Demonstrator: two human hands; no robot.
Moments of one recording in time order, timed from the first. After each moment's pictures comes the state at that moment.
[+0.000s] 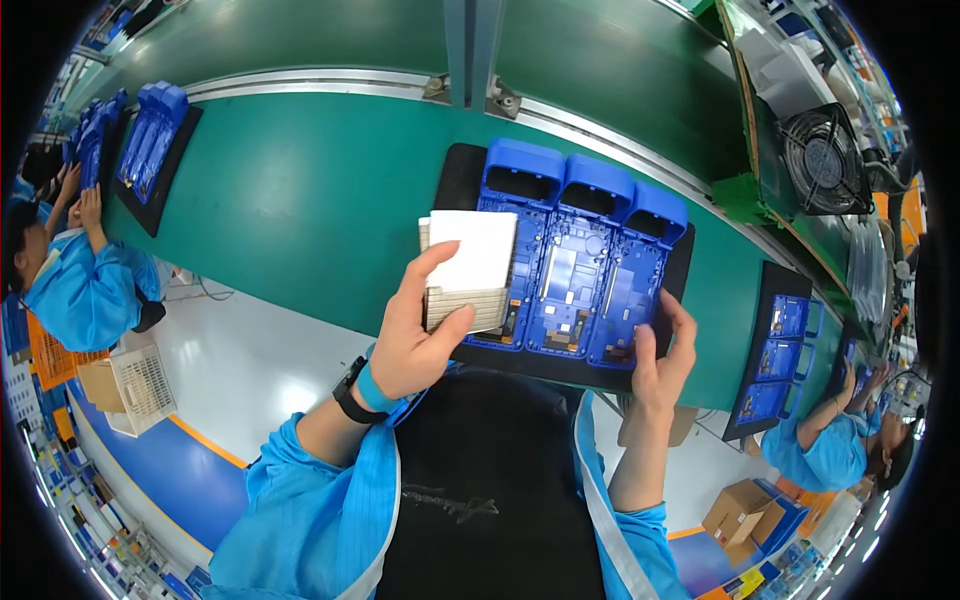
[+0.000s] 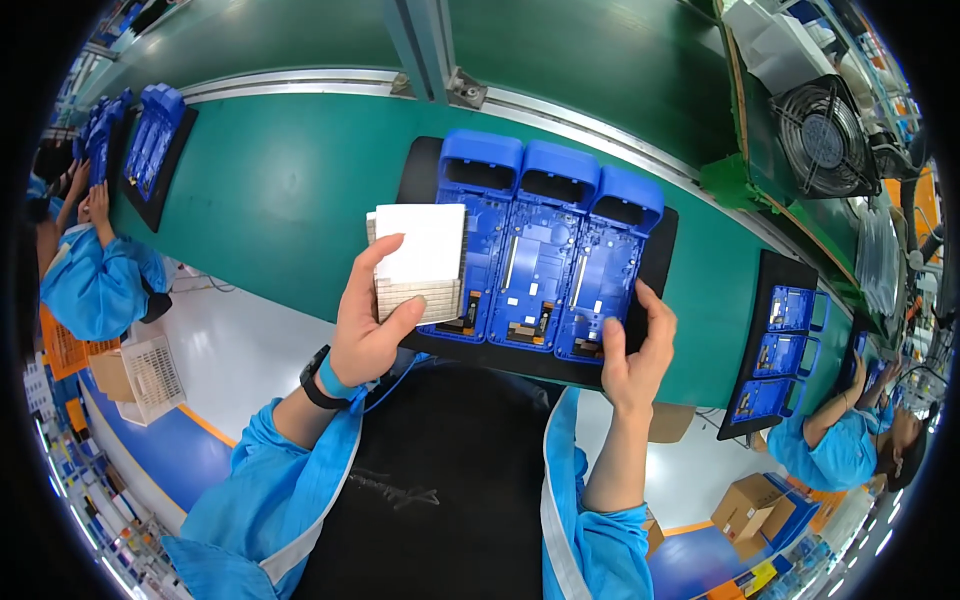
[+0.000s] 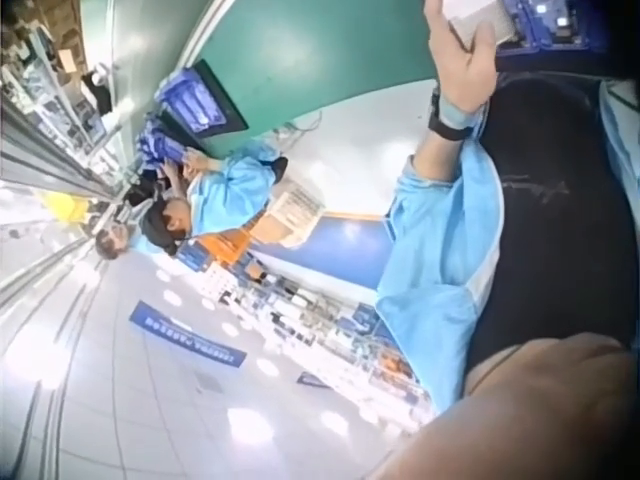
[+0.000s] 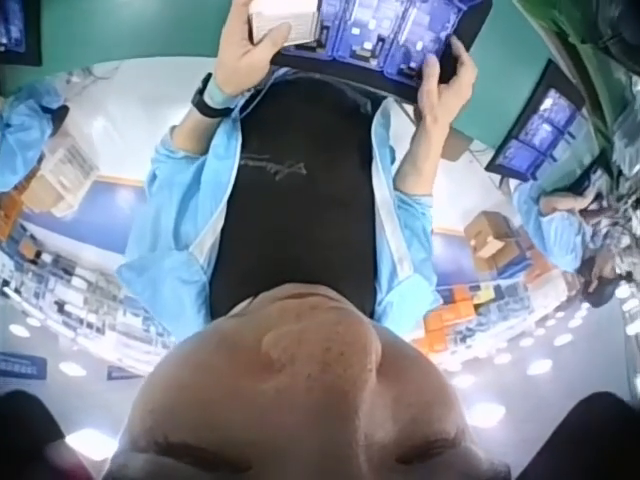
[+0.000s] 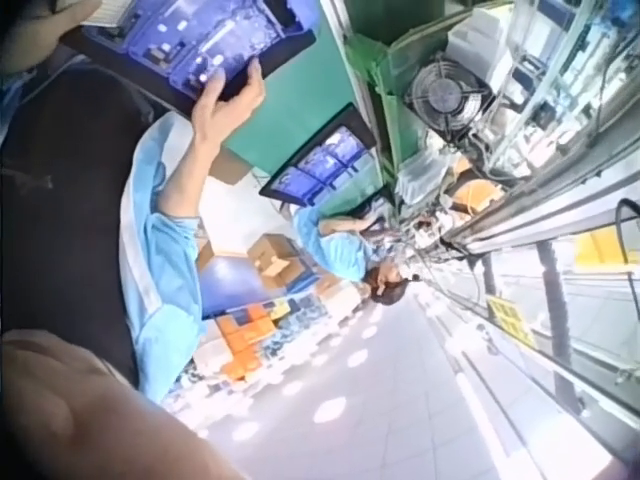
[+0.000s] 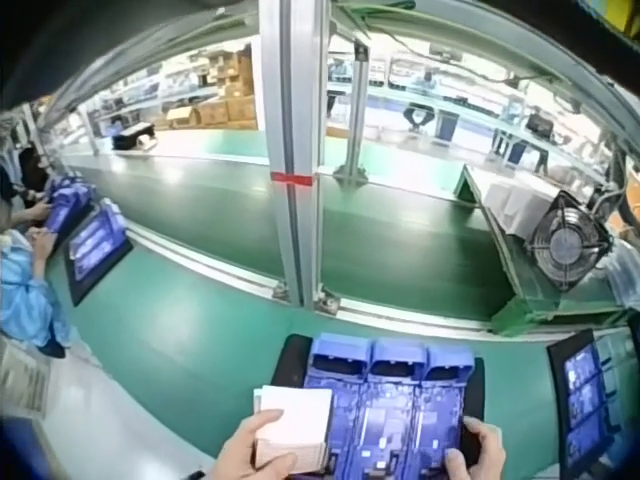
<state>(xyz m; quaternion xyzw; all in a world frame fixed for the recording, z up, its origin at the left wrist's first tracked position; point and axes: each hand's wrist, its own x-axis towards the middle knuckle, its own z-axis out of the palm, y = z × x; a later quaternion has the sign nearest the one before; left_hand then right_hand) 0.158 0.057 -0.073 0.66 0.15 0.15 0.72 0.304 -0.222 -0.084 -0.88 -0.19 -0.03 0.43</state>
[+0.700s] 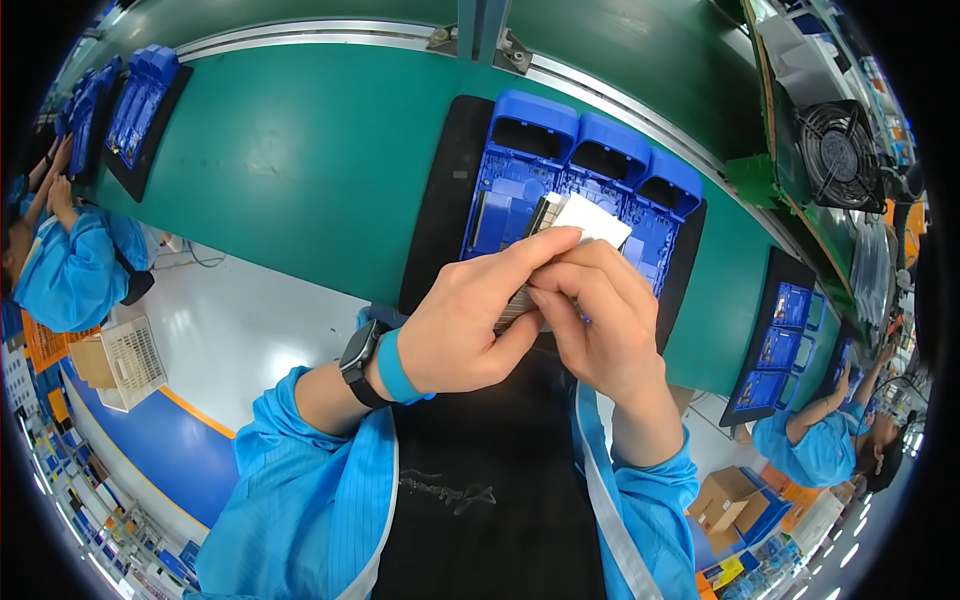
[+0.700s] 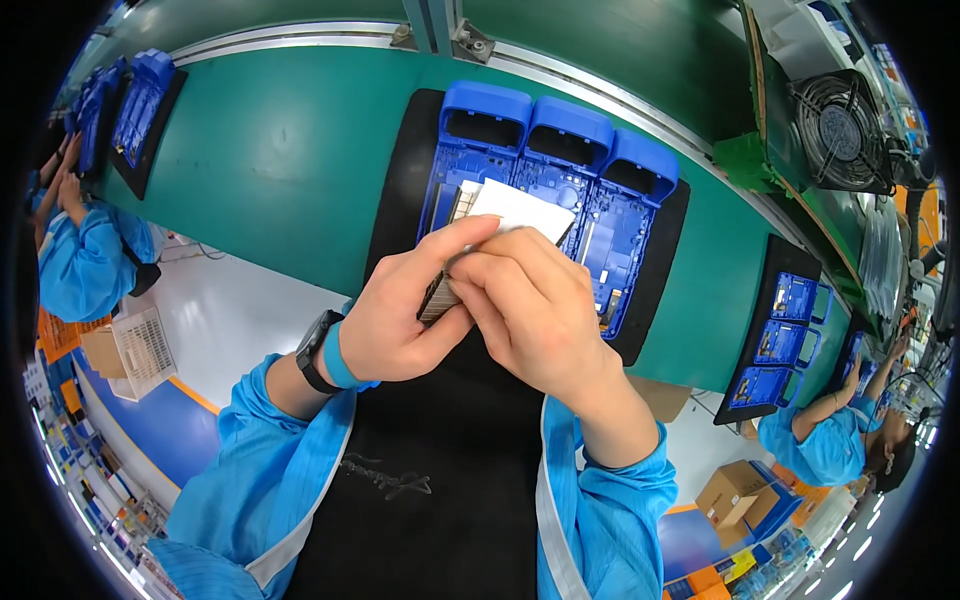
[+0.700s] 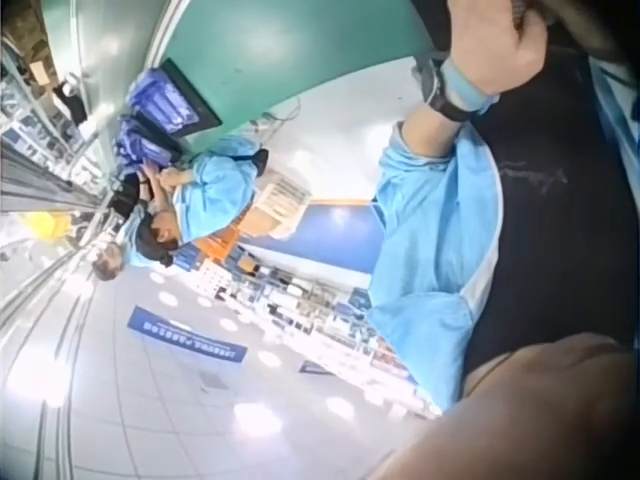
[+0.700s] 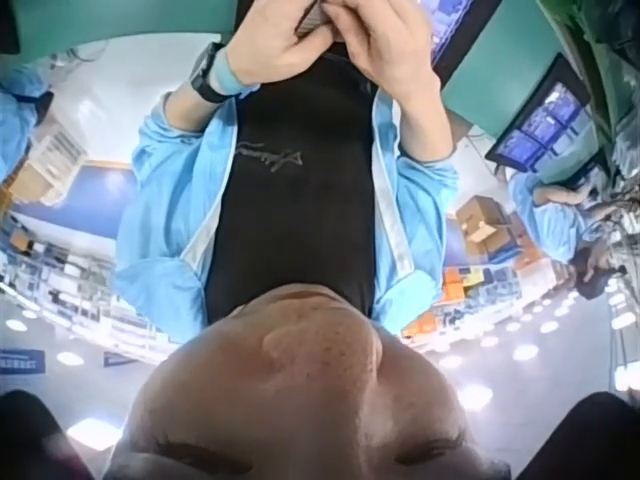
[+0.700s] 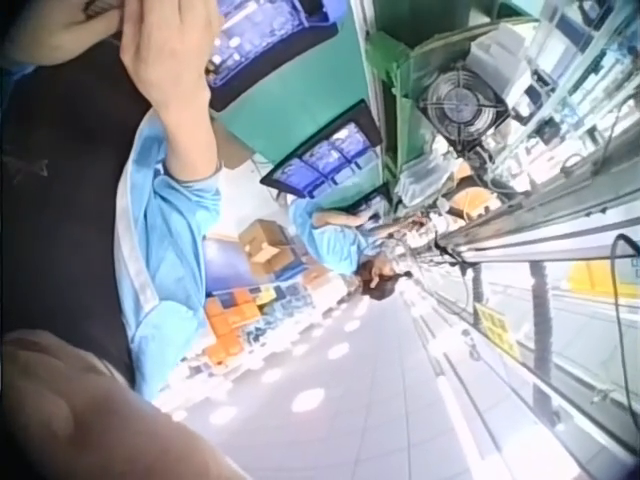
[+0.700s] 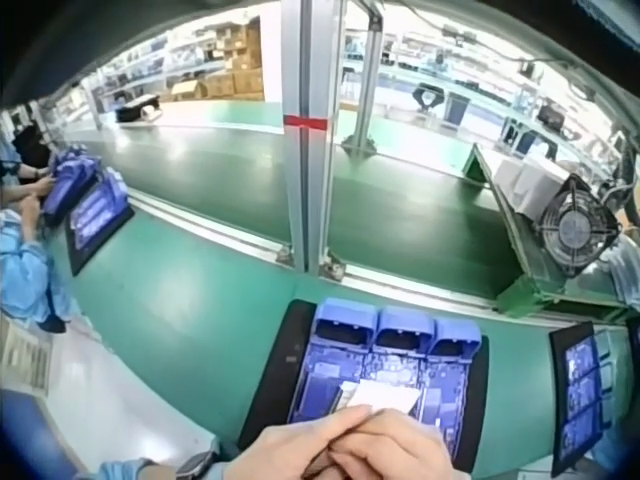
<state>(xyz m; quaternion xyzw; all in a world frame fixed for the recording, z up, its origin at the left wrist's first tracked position) 0.185 0.042 -0.030 0.78 -0.02 0.13 0.62 0.293 -0.098 -0.013 -0.70 -0.53 0.02 0.47</state>
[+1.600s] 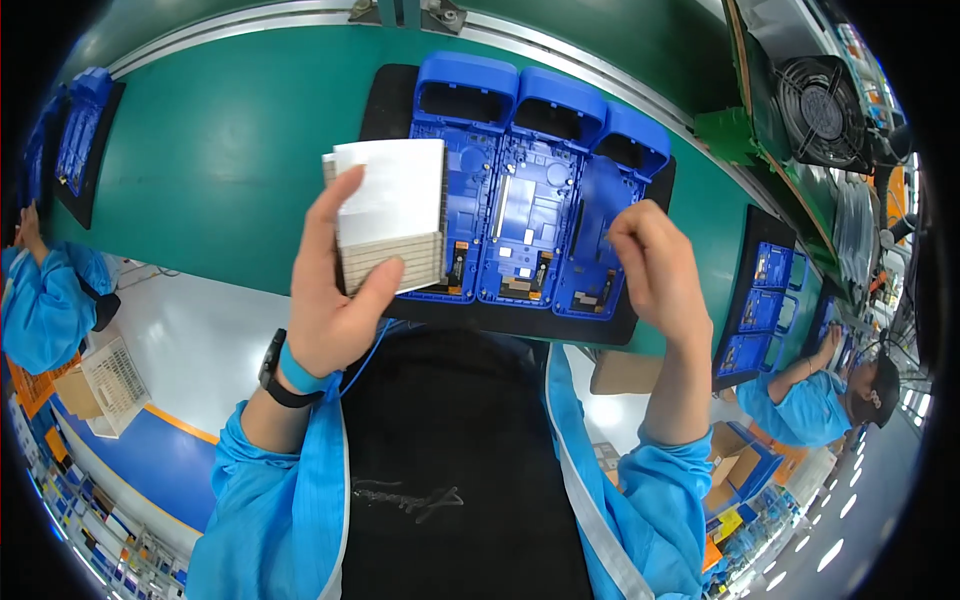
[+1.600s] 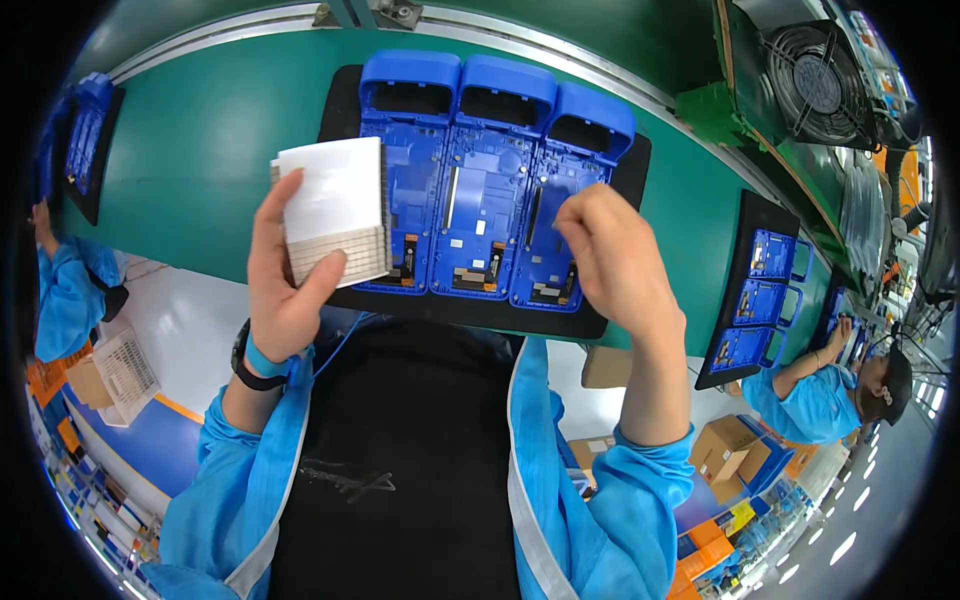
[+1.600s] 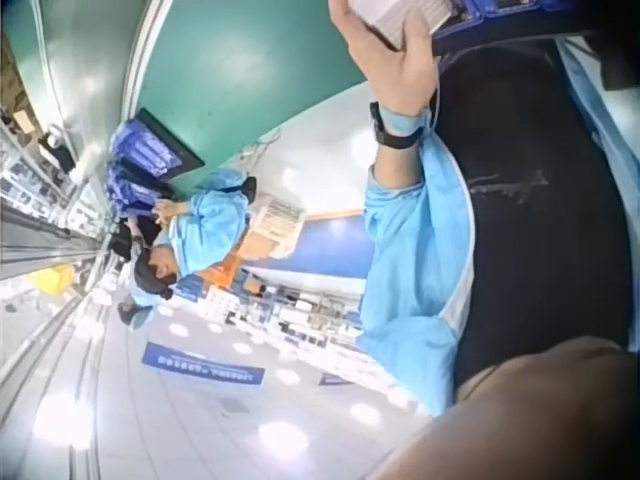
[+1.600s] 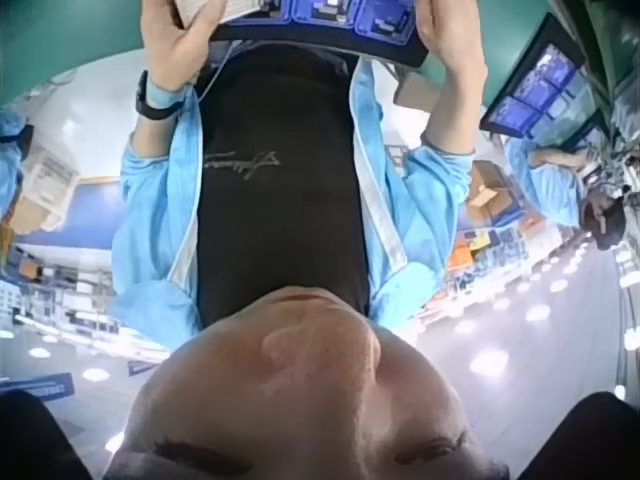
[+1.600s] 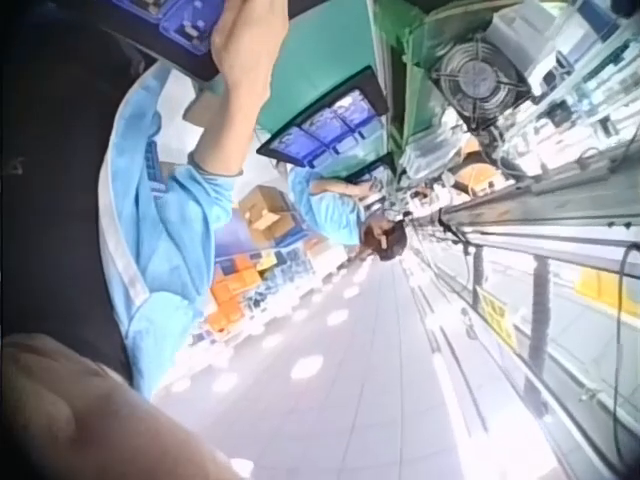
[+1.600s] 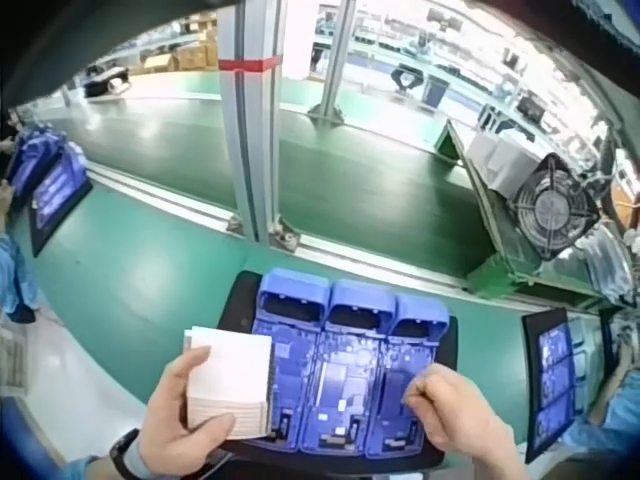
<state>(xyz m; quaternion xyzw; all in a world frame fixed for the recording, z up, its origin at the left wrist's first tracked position) 0.158 0.059 -0.067 0.70 0.17 0.17 0.67 0.363 -0.187 -0.028 -0.83 -0.42 0.16 0.32</state>
